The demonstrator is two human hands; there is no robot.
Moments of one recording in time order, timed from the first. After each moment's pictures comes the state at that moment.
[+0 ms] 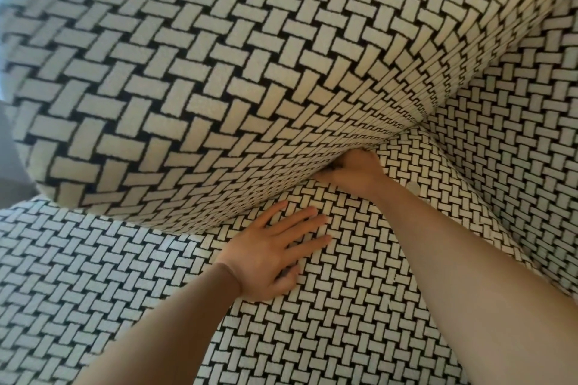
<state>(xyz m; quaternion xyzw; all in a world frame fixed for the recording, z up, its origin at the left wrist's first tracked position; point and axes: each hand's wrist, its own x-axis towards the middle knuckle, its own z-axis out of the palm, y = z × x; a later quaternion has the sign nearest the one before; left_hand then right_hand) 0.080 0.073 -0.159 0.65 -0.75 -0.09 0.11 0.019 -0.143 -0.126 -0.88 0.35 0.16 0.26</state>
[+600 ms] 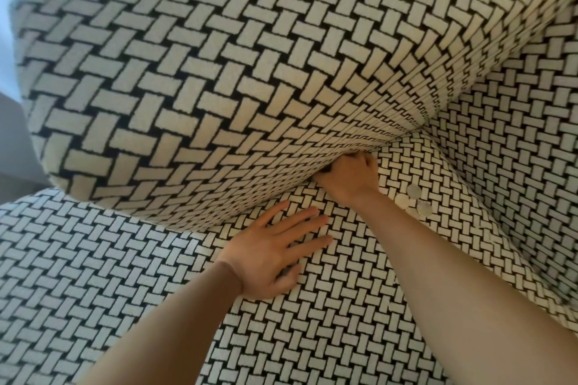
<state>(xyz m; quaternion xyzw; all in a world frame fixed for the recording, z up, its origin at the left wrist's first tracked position) 0.081 0.072 -0.155 0.65 -0.75 -0.09 0.12 0.028 -0.116 -0.121 -0.89 0.40 0.18 0.15</state>
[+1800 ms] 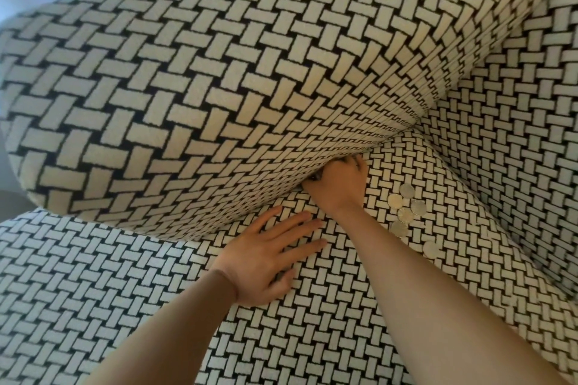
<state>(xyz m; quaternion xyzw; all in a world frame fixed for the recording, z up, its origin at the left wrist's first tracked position) 0.080 0.073 -0.157 0.65 -0.75 -0.08 0.10 0.024 -0.104 -0.136 -0.89 0.42 0.04 0.14</state>
